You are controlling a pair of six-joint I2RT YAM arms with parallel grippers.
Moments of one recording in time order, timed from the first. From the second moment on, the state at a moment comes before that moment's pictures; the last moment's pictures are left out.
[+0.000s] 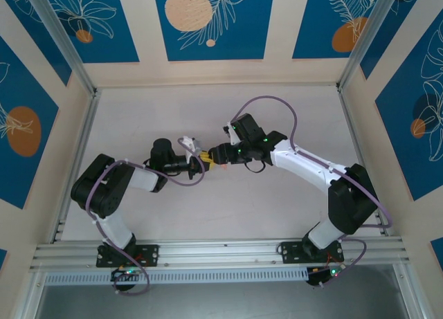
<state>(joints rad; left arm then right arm) -0.44 1.74 0.58 0.92 0.88 0.00 0.68 1.56 1.17 -0.54 -0.26 0.50</state>
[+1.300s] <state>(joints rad) -0.44 1.73 0.58 0.92 0.87 0.00 0.63 1.53 1.15 -0.53 -0.25 0.50</state>
